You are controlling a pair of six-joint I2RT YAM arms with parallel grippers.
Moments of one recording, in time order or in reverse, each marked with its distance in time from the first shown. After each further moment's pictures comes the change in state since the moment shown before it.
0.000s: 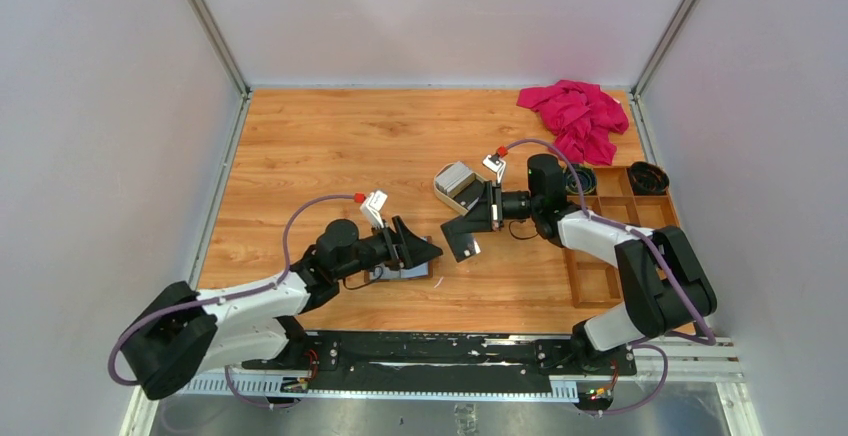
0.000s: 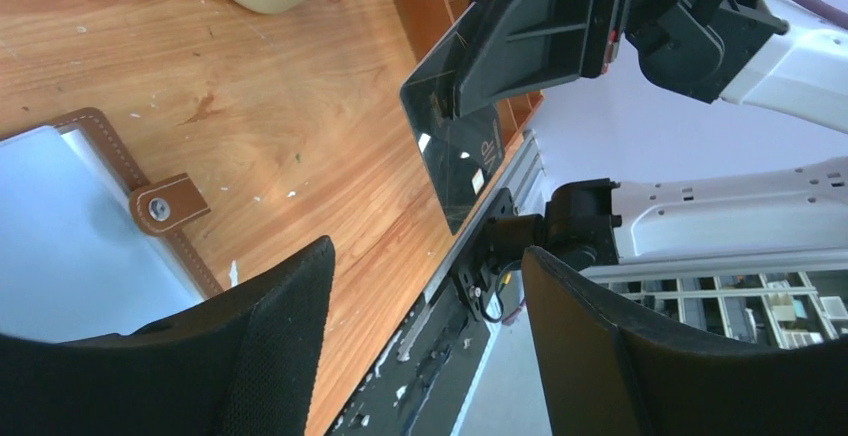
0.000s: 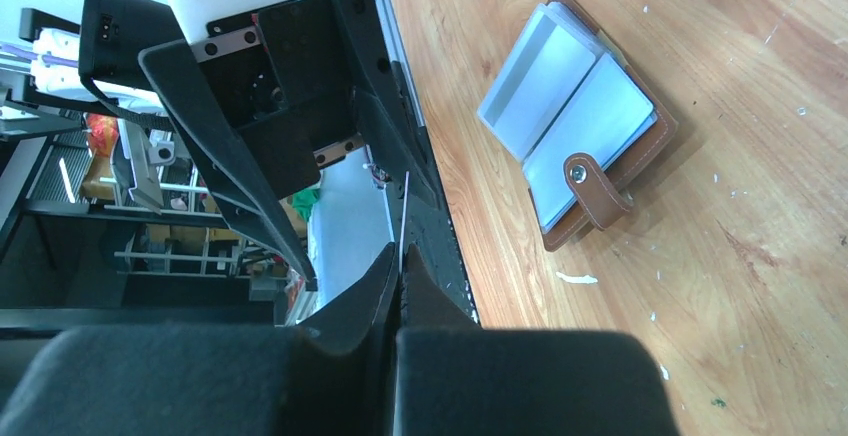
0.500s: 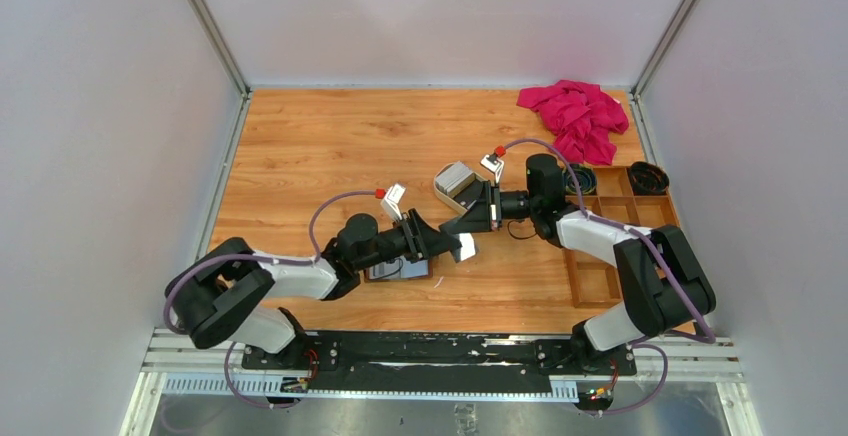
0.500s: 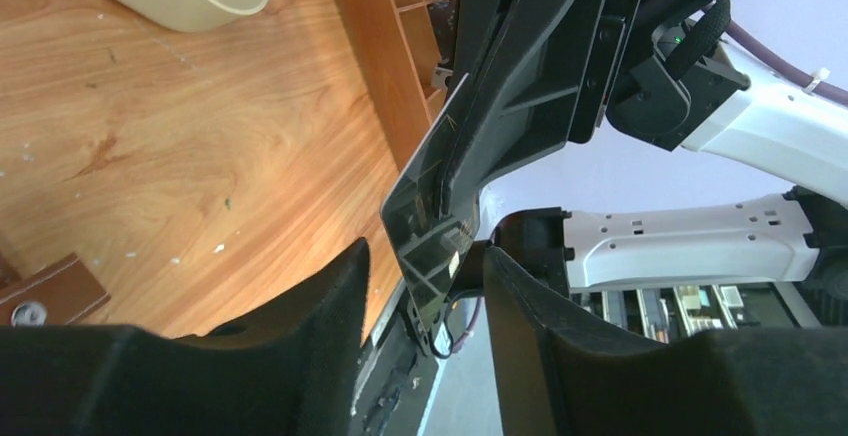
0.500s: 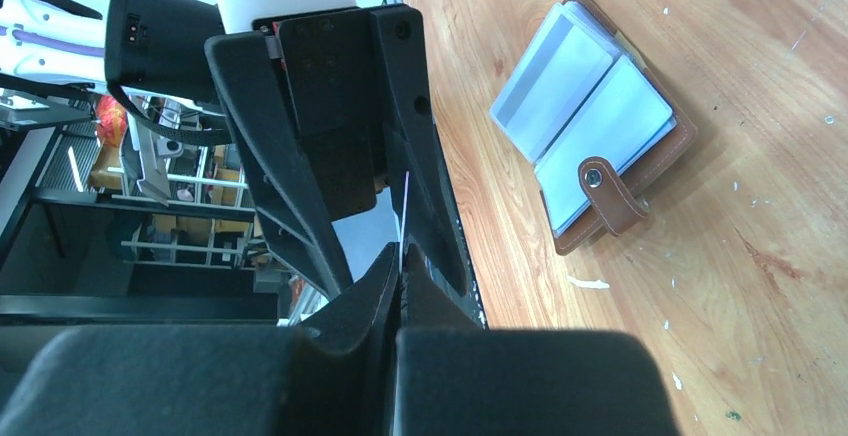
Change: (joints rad) left arm -0.039 0.340 0.076 0.327 0.021 -0.141; right arm 0.011 0.006 0.000 0.035 -0.016 0.026
